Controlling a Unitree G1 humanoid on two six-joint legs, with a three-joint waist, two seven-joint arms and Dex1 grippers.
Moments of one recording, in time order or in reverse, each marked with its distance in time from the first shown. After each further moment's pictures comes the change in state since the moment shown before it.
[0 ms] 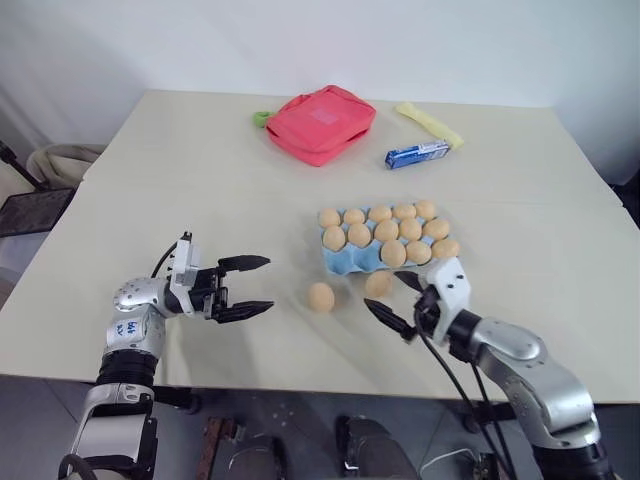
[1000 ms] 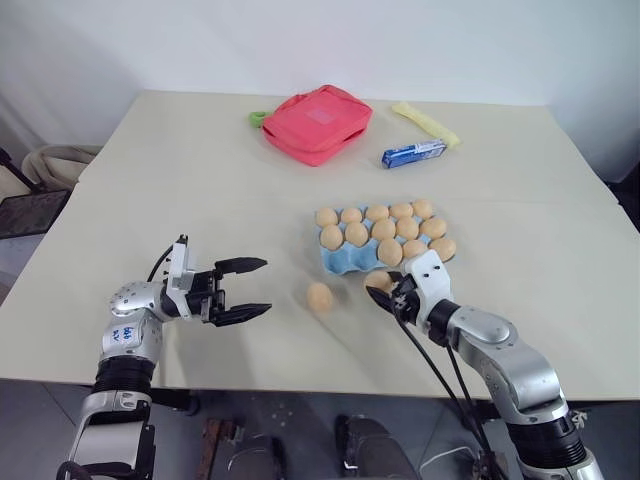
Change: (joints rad) left arm 0.034 0.000 0.020 -0.042 0.000 0.009 0.013; right arm -0.070 0.028 0.041 0.087 -0.088 0.036 -0.053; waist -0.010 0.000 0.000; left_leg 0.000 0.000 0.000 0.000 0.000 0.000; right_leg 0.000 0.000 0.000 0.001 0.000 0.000
